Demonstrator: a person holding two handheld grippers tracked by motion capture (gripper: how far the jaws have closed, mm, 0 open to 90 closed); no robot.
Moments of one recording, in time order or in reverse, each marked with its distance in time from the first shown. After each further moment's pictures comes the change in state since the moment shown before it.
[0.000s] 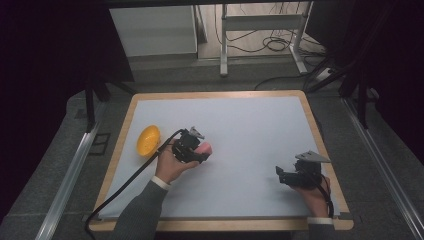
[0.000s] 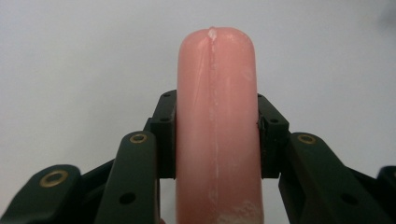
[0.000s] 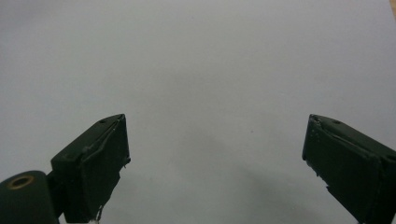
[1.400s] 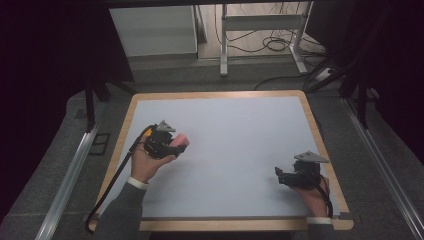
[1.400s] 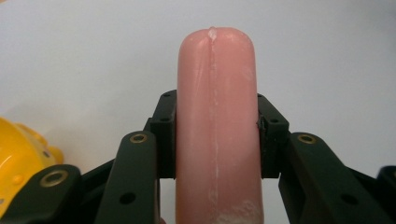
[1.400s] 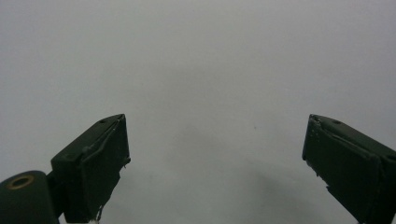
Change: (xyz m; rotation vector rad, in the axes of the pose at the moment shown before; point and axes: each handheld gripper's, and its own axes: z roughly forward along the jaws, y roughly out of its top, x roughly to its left) left arm 0.040 -0.032 -0.051 -0.100 0.088 -0.090; right arm 0.001 -0.002 0.003 0.016 -0.001 -0.001
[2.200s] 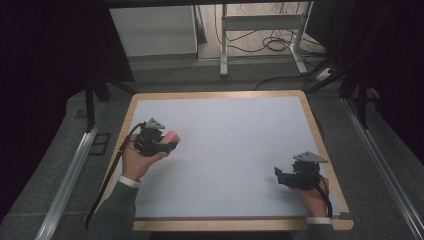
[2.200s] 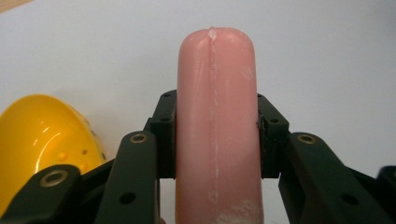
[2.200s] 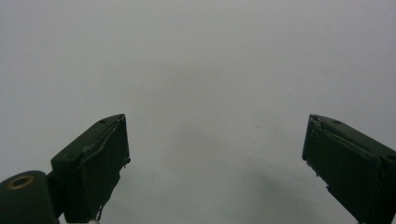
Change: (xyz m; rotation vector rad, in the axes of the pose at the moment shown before) left arm 0.020 -0.007 -0.015 -0.019 0.033 -0.044; right arm 0.002 0.000 0.001 0.004 -0.002 -0.009
